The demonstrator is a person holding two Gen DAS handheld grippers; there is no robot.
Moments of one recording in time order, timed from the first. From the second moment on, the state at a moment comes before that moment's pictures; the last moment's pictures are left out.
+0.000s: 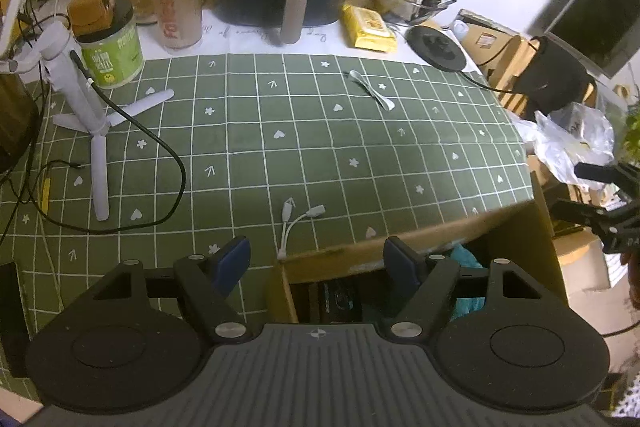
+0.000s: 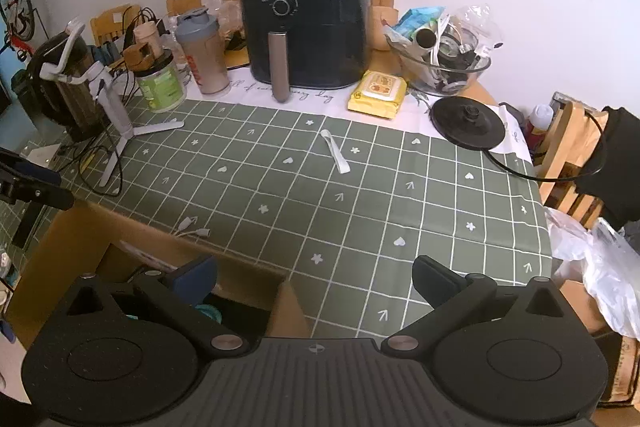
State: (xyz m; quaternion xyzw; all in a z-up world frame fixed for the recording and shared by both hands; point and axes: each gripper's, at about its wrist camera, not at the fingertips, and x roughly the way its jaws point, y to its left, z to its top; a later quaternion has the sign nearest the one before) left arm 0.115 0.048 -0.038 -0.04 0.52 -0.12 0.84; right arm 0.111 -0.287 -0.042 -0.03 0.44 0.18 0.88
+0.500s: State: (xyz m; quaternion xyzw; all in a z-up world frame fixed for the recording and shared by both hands) left arm 0.197 0.055 -0.078 -0.04 0.60 -0.13 0.79; right arm 0.124 -0.301 -0.053 0.00 0.45 0.18 0.88
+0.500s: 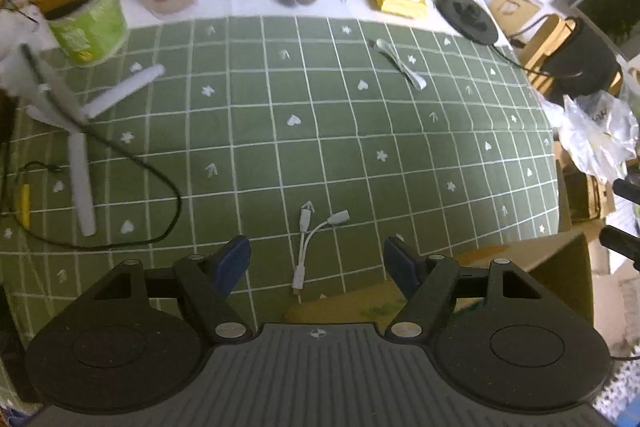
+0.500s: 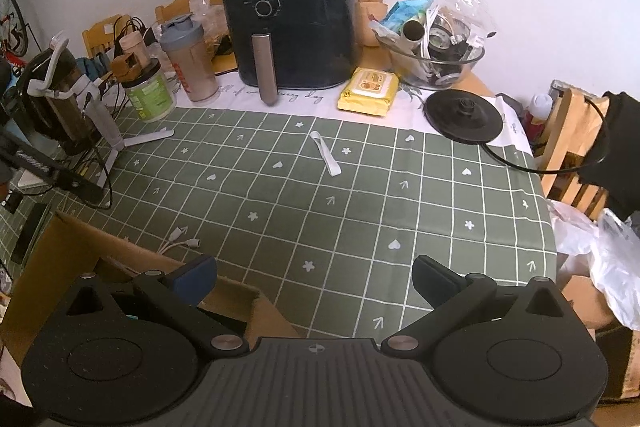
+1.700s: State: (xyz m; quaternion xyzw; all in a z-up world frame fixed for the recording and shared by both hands) left arm 0.239 -0.002 -0.200 0.14 0.70 -0.22 0.67; right arm 0.122 -0.326 -0.050 0.02 0.46 0.11 0.88
